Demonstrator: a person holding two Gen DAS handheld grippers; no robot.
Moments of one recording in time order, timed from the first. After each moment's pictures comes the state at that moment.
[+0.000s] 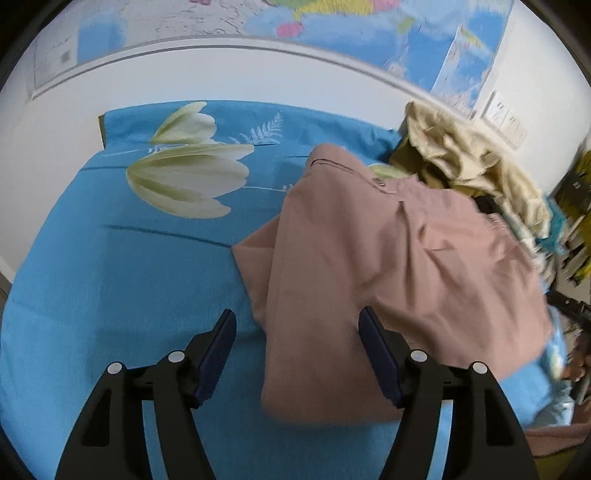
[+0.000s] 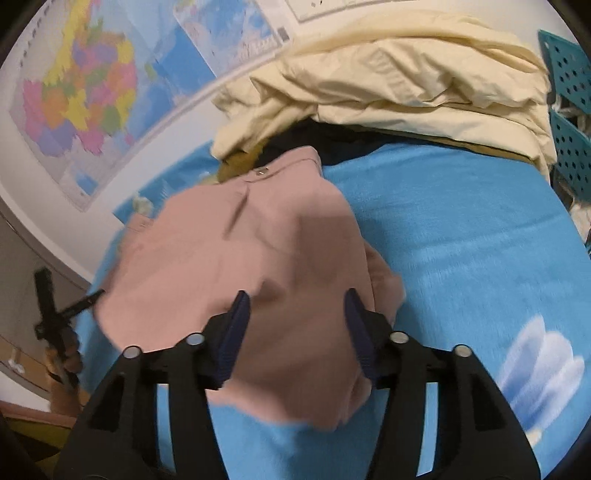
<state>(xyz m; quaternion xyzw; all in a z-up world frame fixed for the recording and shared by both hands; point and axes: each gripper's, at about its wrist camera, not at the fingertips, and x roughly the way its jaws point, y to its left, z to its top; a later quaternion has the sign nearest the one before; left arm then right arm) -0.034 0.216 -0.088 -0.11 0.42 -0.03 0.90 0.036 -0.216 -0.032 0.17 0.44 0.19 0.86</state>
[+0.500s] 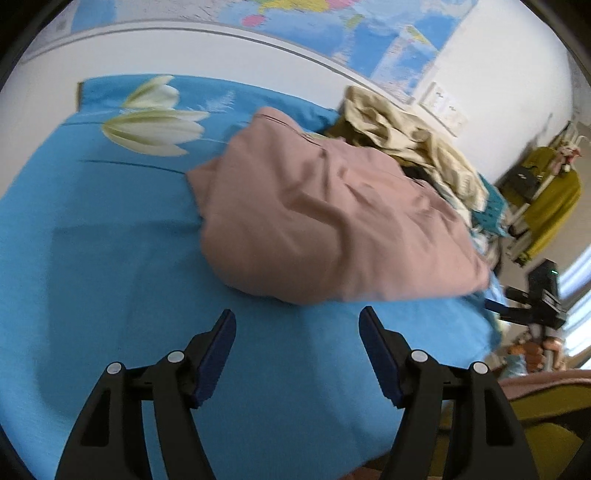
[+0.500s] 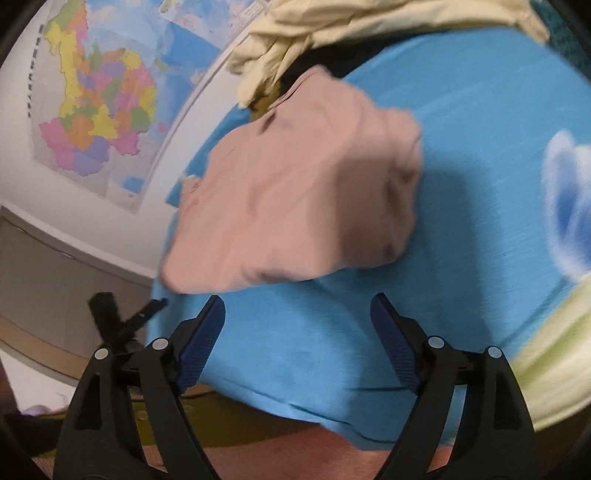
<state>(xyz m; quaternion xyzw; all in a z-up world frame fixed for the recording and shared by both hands) -0.108 0.197 -0.099 -0.16 0.42 -0.14 0.88 -0.021 -0.213 -0.066 0.31 0.51 0.27 0.76</state>
